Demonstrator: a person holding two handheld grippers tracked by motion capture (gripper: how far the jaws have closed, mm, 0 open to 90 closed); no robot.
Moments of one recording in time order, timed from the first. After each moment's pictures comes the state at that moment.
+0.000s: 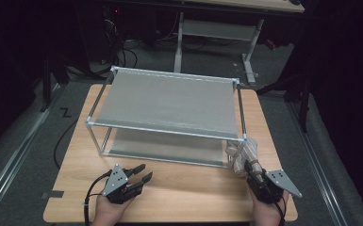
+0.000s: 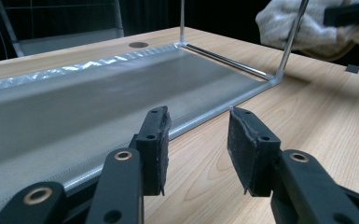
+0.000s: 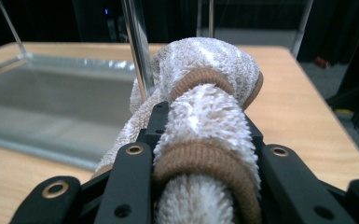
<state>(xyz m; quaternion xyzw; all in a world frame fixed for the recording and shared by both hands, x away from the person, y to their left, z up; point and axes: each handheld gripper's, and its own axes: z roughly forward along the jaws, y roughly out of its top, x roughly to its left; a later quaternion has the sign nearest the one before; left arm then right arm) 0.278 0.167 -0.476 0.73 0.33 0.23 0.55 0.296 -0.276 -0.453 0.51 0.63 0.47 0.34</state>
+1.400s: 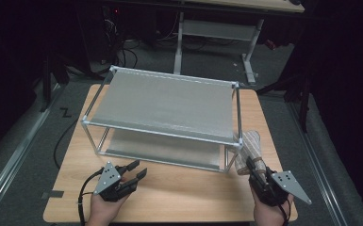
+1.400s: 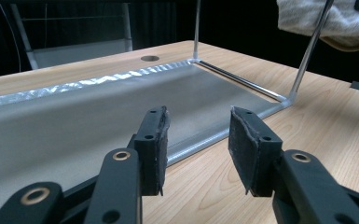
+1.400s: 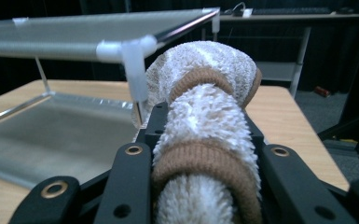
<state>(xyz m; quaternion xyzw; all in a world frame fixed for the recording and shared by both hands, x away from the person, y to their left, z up) 0.278 0.181 -0.464 0.71 0.34 0.25 0.57 0.277 -0.267 -0.413 0.48 0.61 0.52 0.37</state>
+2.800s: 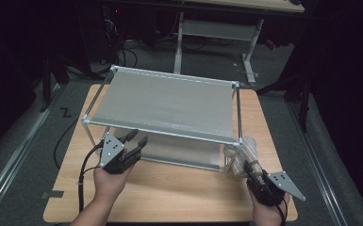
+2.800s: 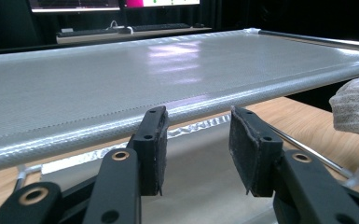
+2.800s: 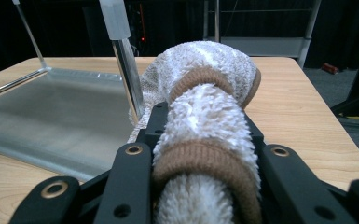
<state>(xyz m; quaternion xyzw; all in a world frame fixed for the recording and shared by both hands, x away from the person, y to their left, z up) 0.320 0.164 -0.391 0.66 0.37 0.34 0.55 0.285 -0.272 -0.439 0.50 0.62 0.49 0.34</state>
